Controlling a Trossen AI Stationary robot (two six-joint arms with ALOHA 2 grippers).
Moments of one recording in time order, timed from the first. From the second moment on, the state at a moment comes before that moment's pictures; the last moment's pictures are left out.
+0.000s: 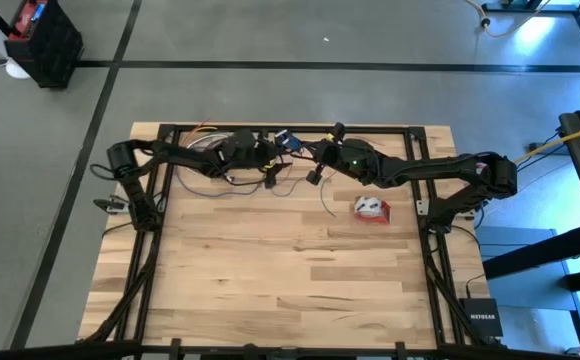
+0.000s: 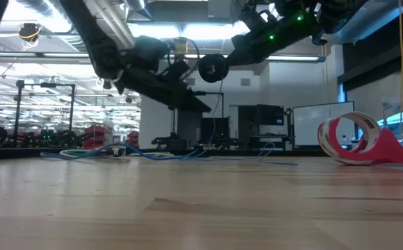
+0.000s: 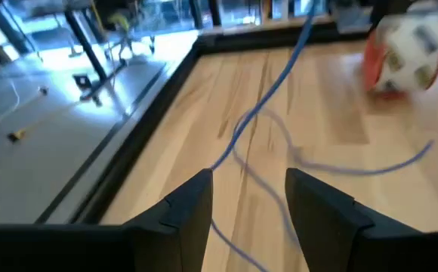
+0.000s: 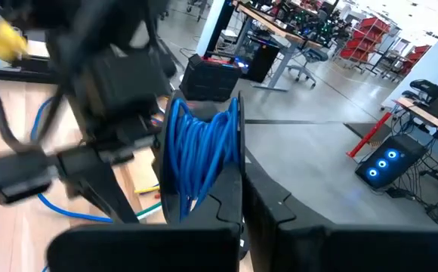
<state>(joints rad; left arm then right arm) 0.48 1.75 0.80 0.64 0.18 0.27 -0.25 1.46 0.85 0.41 0.34 -0.30</state>
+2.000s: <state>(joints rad) 0.45 1.53 0.90 0.33 0.04 0.22 -0.25 1.56 0.85 0.32 0.50 -0.43</state>
